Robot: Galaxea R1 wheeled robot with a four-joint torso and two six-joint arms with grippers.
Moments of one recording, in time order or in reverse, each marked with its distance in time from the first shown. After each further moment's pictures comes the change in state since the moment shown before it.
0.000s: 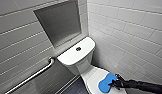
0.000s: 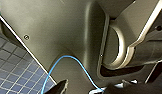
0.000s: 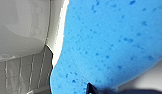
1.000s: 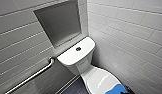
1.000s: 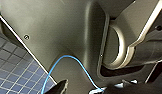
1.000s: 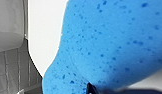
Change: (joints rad) left arm 0.000 0.000 0.000 0.000 0.000 0.000; right arm -0.183 -0.147 0.112 0.000 0.130 0.002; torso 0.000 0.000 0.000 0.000
